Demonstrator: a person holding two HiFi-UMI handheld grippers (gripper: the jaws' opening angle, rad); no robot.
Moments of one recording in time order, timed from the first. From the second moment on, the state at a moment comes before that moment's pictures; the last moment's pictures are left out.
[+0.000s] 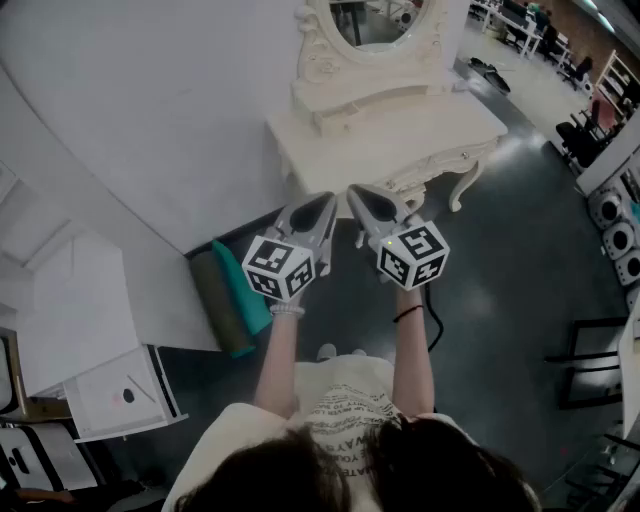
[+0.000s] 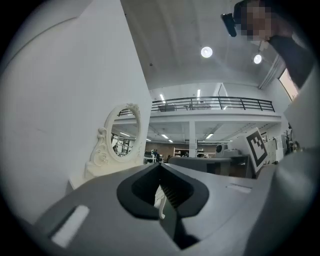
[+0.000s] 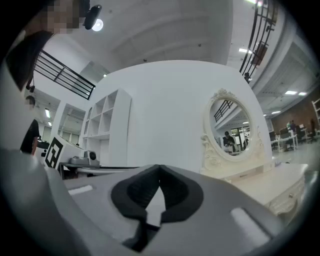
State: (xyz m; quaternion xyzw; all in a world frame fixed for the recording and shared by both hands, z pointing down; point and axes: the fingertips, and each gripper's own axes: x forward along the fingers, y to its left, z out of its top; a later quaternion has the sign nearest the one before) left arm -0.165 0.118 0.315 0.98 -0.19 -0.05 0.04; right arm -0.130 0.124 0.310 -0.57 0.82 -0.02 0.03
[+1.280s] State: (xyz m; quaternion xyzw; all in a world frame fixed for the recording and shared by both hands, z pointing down) left arm -0.101 0.115 0.351 0.97 -0.23 -0.02 0.07; right arm -0.053 0.120 0.343 -0.56 0.82 -0.07 0.06
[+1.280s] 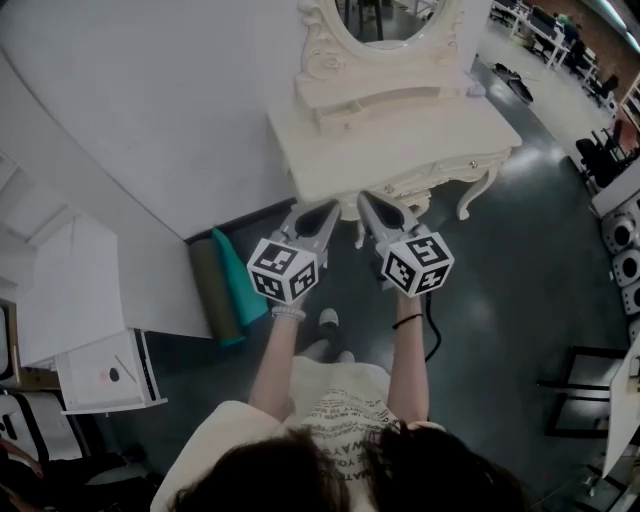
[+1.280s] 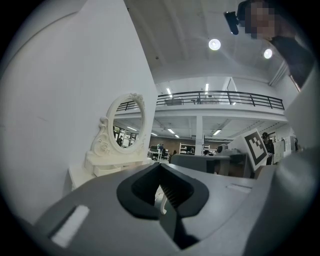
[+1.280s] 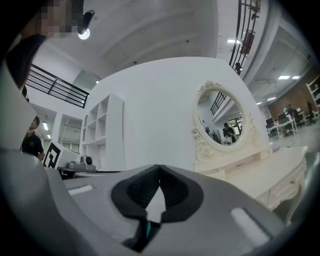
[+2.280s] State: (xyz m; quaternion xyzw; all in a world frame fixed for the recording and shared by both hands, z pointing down) left arm -0.035 -0.022 0.397 0.96 -0.24 0.00 0.12; right arm 0.006 -0.019 0.397 -0.55 0.83 -0.12 0.03
